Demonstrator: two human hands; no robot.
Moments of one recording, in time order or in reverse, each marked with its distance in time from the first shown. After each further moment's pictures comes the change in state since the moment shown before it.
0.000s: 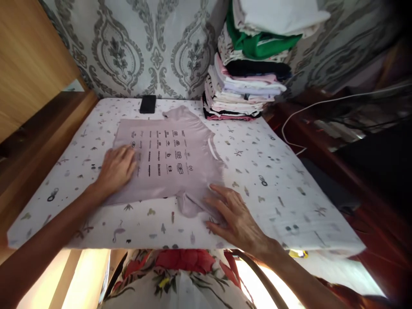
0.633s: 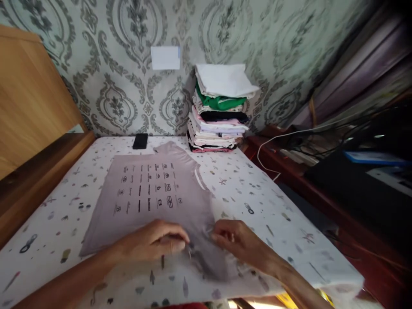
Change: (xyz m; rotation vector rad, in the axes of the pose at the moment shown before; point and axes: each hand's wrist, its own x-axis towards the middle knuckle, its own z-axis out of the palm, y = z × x) left_hand -0.016 0.122 -0.031 -0.903 -0.565 0.446; right_hand 0.025 0.015 -0.052 0.397 -0.217 0.415
